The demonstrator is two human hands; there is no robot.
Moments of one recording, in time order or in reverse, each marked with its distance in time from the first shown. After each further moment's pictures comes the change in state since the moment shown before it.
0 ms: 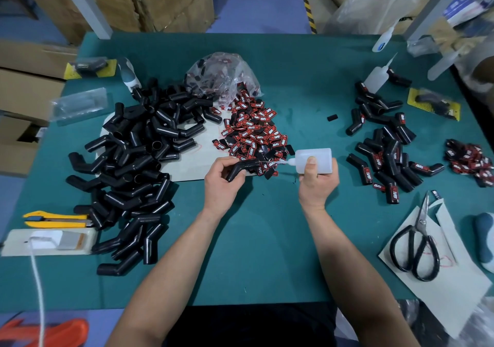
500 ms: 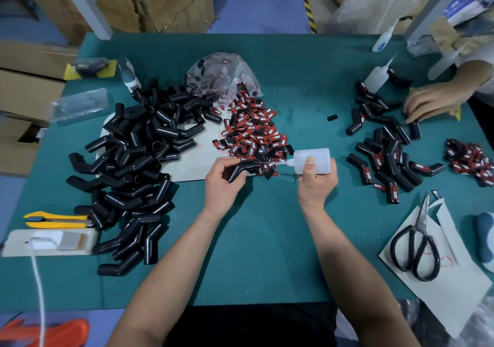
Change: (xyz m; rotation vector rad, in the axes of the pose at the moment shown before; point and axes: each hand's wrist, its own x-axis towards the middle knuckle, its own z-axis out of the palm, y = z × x) left_hand 0.000 -0.002 0.002 -0.022 -0.007 0.060; right_hand -0.002 0.001 0.001 0.019 -0.021 0.020
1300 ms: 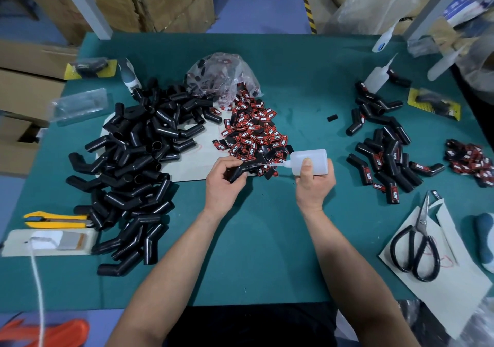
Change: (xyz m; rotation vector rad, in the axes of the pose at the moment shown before) left_hand 0.004 -0.010 -0.001 0.051 -0.037 0.069; right_hand -0.005 -0.001 0.001 -0.015 -0.030 -0.015
